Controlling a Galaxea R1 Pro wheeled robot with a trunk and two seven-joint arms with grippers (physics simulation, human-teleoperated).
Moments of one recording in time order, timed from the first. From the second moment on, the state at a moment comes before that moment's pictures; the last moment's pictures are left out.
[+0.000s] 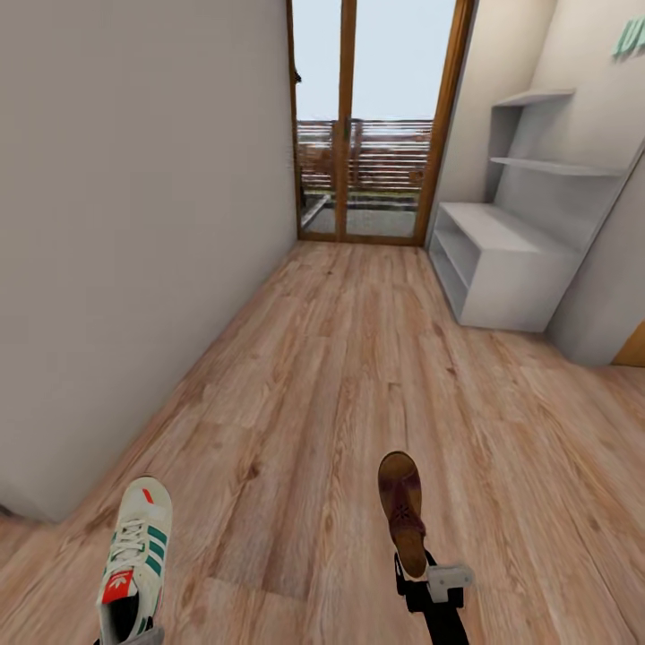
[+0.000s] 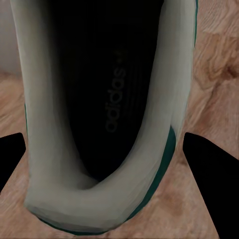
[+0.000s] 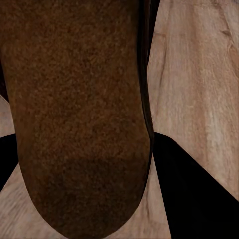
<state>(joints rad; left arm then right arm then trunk) -0.02 -0.03 0.26 -0.66 -0.04 -0.64 0.20 -0.25 0.09 -0.13 -0.49 0.31 -0.65 -0.10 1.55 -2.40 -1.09</state>
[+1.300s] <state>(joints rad) -0.02 -0.03 0.26 -0.70 -0.04 -0.63 0.19 -0.25 0.09 -0.13 -0.49 0.31 -0.65 -0.10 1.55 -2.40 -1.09</state>
